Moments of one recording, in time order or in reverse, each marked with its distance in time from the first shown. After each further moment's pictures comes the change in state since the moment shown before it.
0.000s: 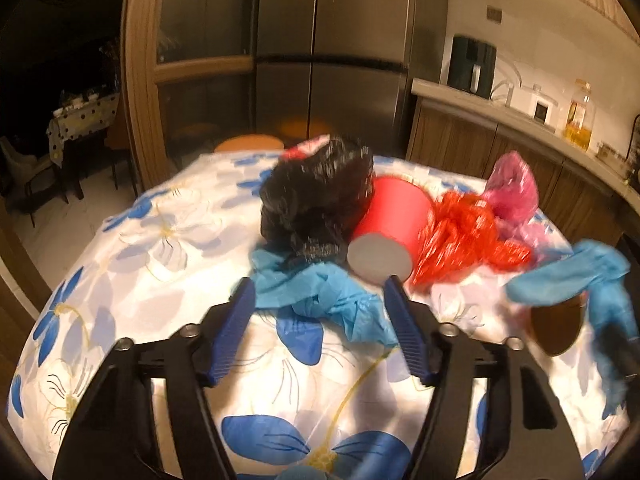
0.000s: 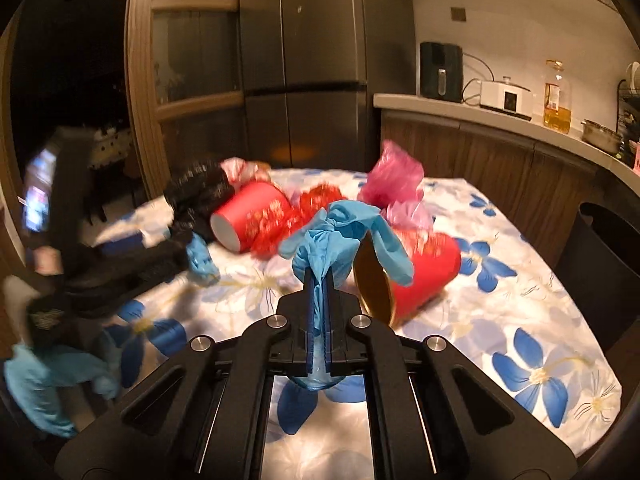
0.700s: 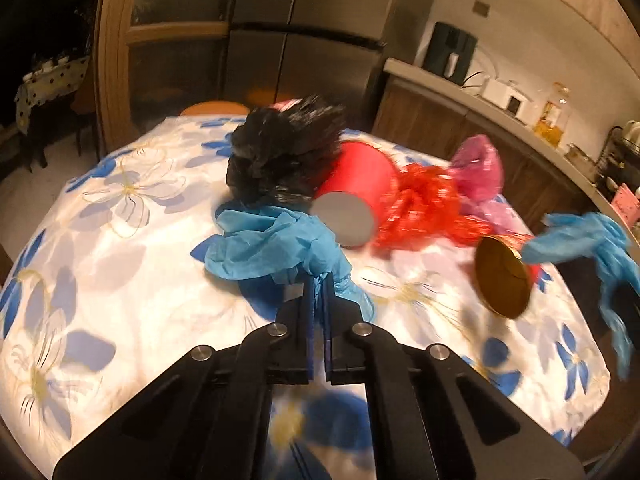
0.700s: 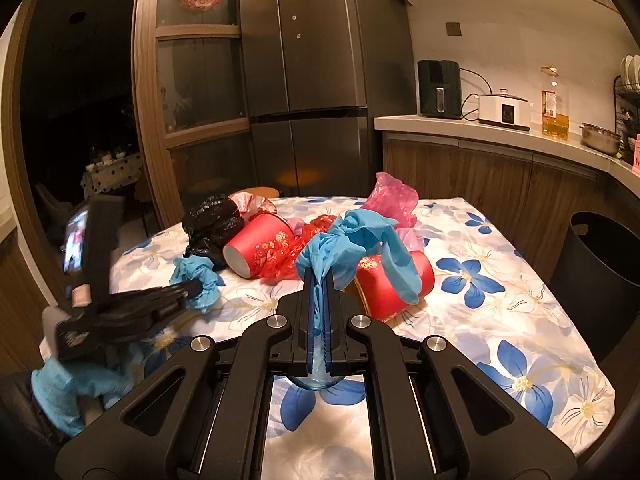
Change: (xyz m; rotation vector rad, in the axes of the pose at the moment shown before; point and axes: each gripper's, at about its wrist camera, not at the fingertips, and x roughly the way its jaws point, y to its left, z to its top) left arm -0.012 0.003 -0.017 -0.046 0.079 -0.173; right arm -0.032 -0.012 0.012 0.028 -0.073 0.033
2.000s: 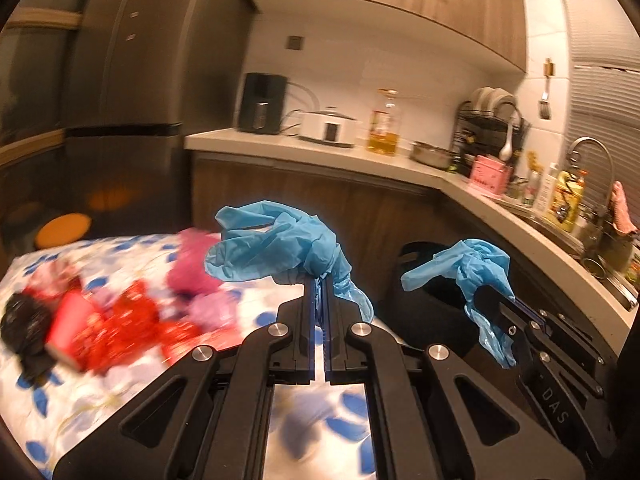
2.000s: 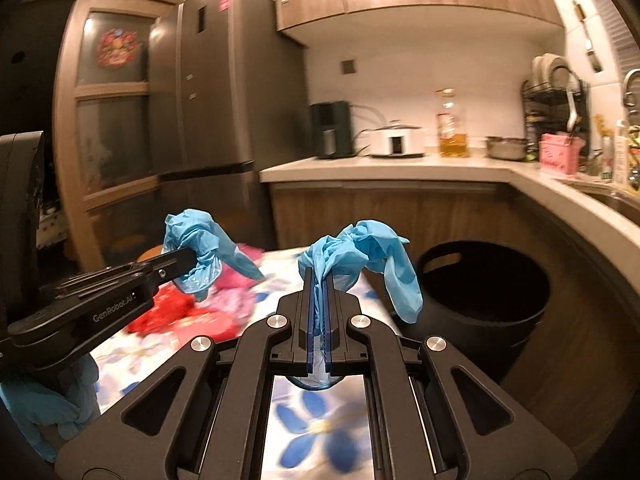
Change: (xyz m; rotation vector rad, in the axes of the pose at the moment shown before) left arm -0.048 -0.242 0.033 0.319 -0.207 -0.445; right arm -0.085 -0.158 0.029 0.120 -0.165 -0.307
